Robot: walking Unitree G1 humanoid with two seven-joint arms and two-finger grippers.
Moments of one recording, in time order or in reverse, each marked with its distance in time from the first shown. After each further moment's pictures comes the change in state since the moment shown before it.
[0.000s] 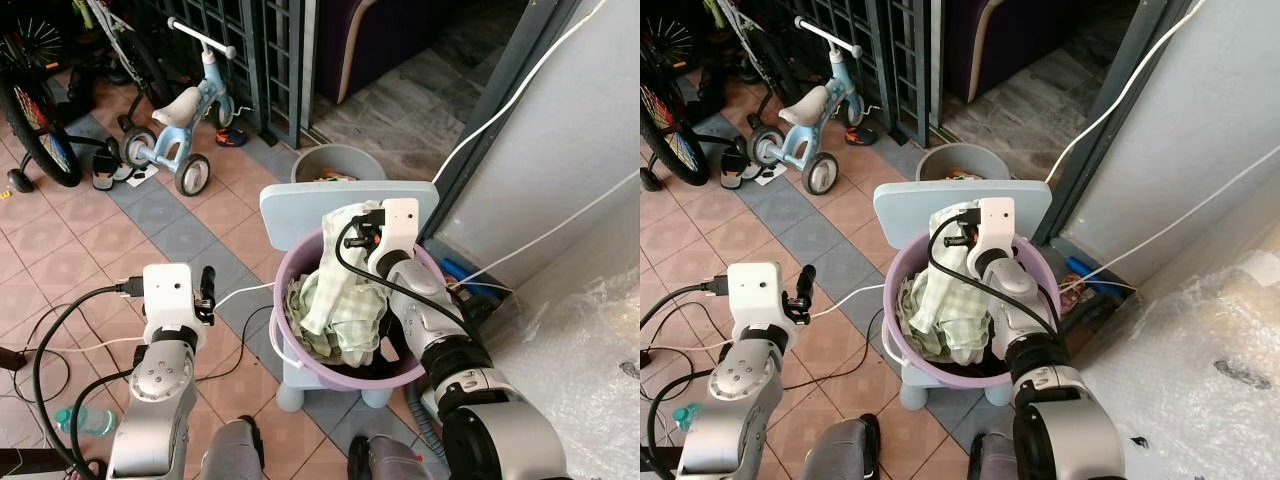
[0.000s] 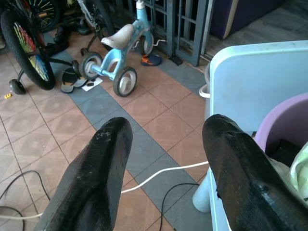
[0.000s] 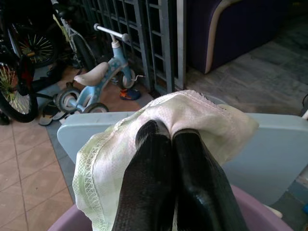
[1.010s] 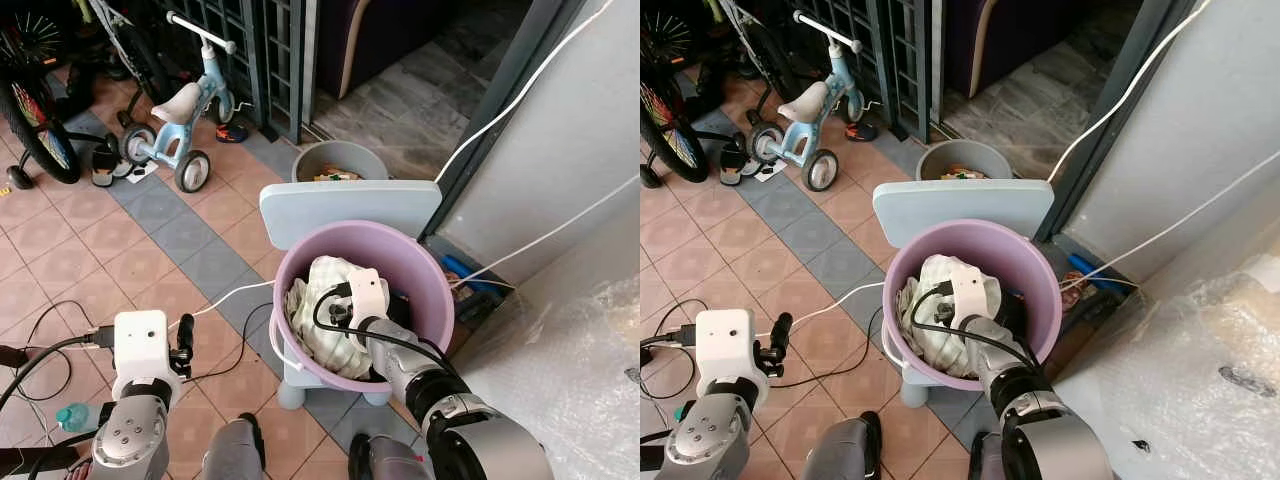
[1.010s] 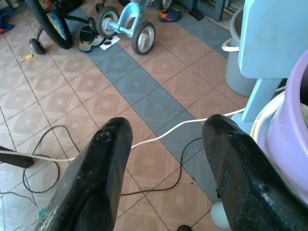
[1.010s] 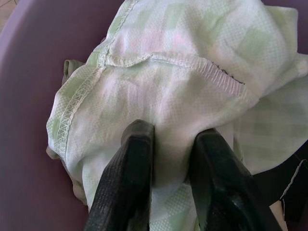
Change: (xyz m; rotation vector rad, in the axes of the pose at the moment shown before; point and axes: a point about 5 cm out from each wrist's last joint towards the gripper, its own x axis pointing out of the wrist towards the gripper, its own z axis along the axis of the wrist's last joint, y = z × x) left arm -0.054 0.028 -0.022 0.031 0.160 0.065; right arm -0.047 0.041 -0.122 0.002 0.644 0.081
